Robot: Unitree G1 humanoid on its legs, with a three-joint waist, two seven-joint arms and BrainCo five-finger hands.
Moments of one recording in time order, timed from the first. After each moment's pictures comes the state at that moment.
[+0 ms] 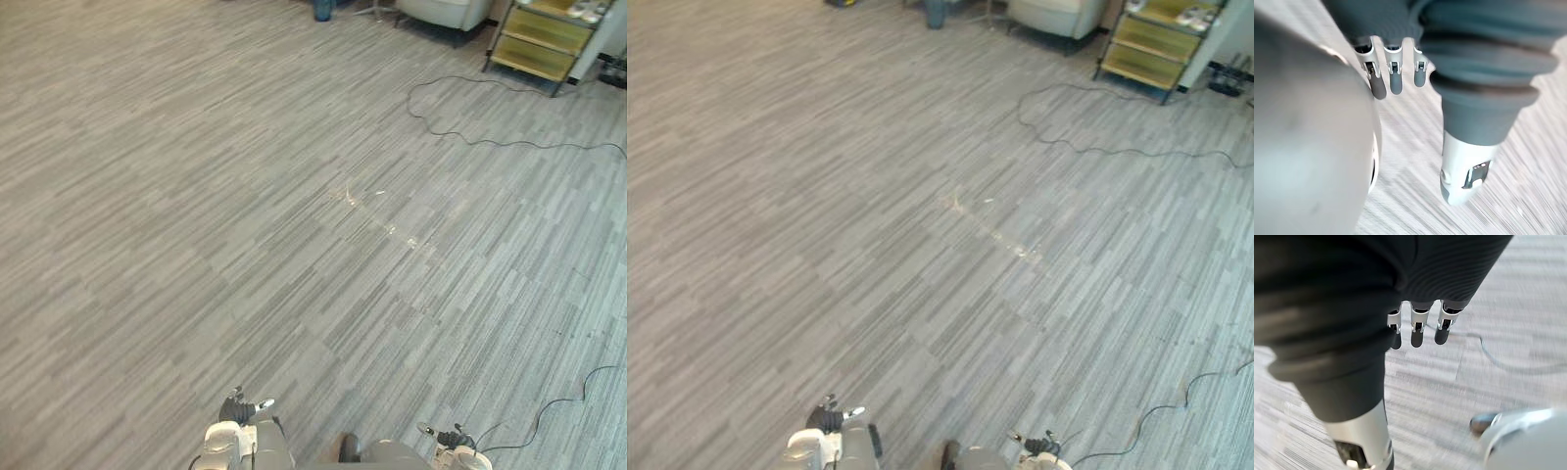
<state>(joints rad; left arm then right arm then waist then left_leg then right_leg) 0.00 0.01 0.20 1.00 0.06 -0.11 0.05 0.00 -0.03 -0.47 1.07 0.05 -0.02 -0.15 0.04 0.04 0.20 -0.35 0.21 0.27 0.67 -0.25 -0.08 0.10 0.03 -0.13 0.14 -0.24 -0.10</state>
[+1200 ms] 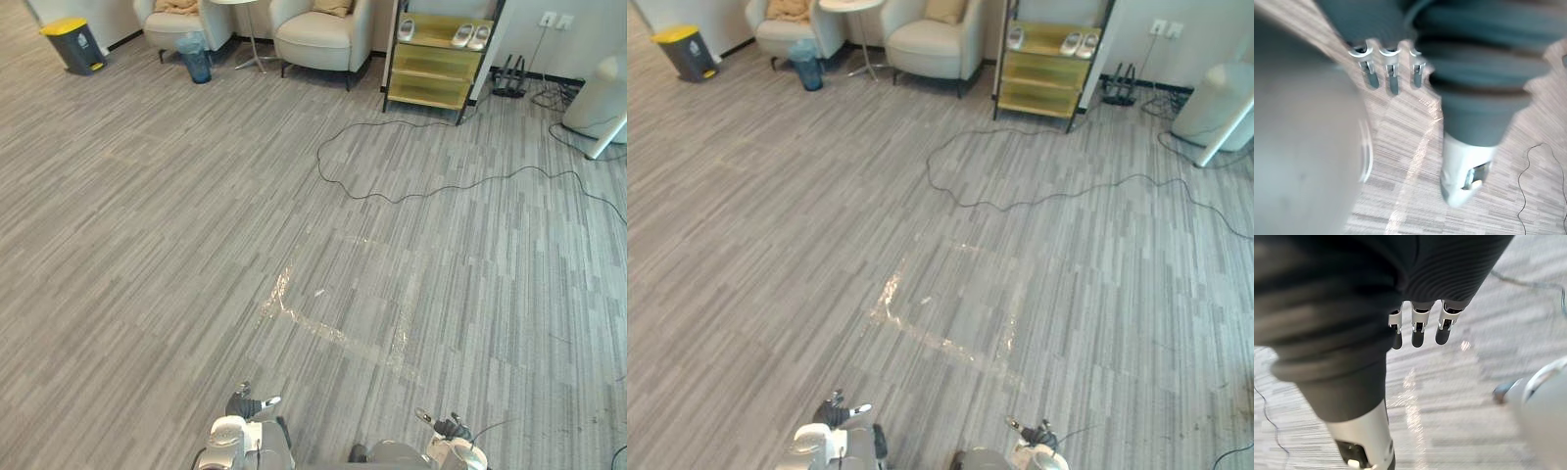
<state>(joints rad) -0.02 0.02 0.13 1.00 0.08 -0.09 0.06 0.00 -0.01 -0.49 1.01 0.13 -0.05 -0.14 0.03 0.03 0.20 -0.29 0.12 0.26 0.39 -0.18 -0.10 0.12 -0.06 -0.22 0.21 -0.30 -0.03</state>
